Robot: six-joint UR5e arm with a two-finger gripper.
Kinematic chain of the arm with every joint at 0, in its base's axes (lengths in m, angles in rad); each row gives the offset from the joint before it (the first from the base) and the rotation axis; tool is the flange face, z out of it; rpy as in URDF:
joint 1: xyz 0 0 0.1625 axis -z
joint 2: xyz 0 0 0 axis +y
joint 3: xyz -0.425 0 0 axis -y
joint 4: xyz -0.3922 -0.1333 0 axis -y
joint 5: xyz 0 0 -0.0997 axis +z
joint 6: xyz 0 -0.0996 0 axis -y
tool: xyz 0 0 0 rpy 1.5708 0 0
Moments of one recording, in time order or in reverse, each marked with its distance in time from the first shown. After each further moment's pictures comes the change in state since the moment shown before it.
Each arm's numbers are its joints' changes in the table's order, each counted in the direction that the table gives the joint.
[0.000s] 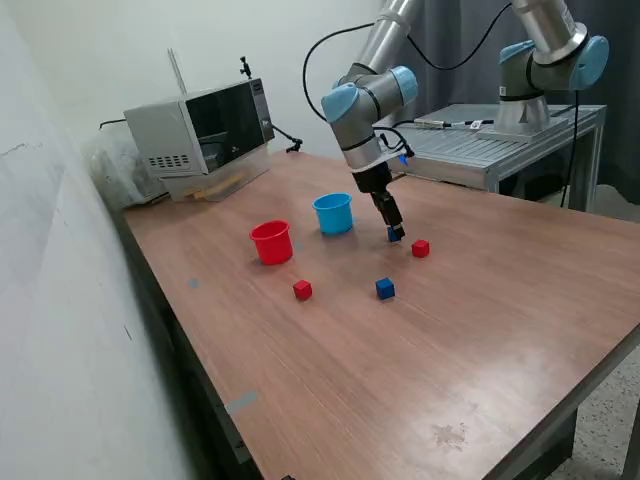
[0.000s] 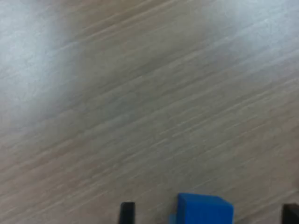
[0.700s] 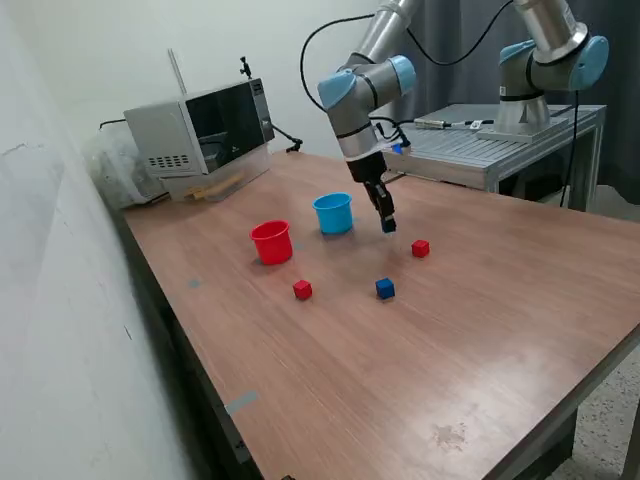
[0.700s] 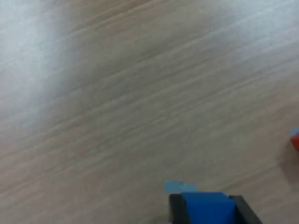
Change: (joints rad) arm 0.004 0.042 -0.011 0.007 0.008 -0.023
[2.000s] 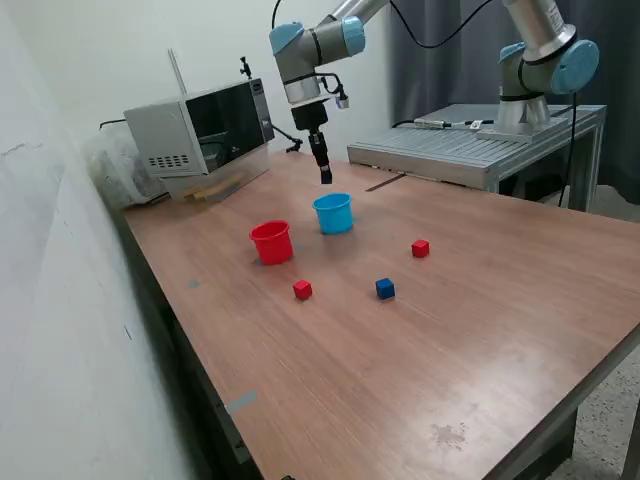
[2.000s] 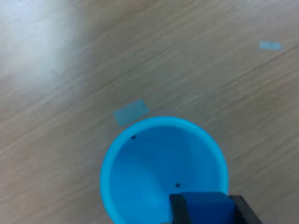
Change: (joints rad) arm 0.223 0.099 -0.105 0.104 0.016 -0.123
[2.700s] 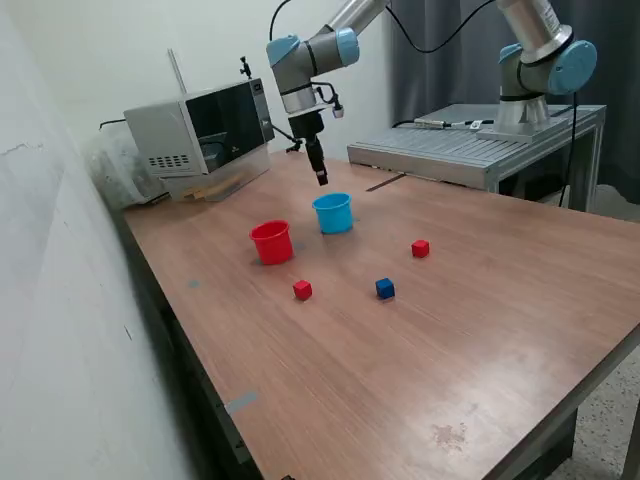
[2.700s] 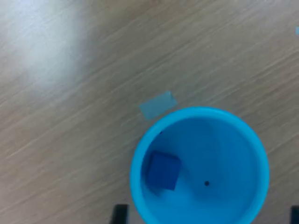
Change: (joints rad) arm 0.028 -0.031 -0.002 -0.015 0.020 -0.015
